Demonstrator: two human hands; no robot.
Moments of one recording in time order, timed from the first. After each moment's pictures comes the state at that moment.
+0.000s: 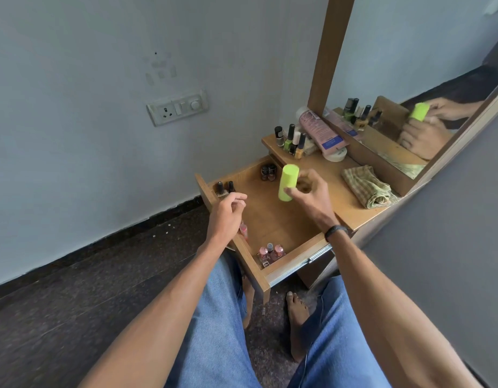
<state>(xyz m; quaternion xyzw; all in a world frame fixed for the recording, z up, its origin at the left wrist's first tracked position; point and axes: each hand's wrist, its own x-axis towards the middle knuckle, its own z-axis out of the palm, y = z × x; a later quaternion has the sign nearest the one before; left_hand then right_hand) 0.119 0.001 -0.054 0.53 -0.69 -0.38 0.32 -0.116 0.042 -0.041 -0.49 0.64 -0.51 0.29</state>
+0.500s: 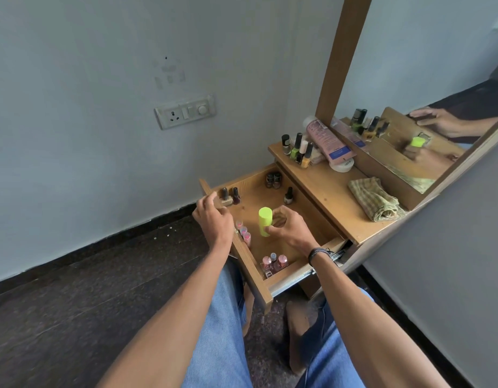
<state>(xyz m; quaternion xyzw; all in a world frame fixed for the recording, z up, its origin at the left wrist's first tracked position) 0.116 -0.015 -0.071 0.67 -0.55 -0.26 0.43 -0.076 0.033 -0.099 -0.55 0.68 -0.32 0.35</state>
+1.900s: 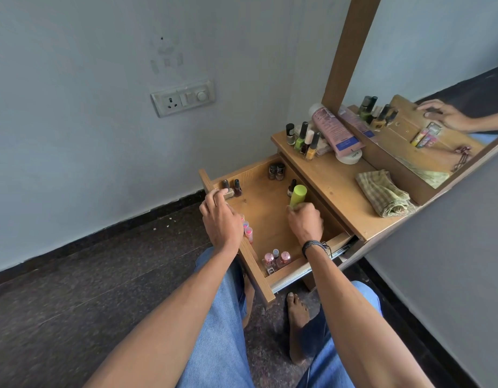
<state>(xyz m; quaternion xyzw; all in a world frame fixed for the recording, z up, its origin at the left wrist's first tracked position) 0.107 -0.014 -0.096 0.69 -0.62 -0.14 0.35 -0.077 0.023 -0.105 -0.36 0.86 -0.28 0.23</state>
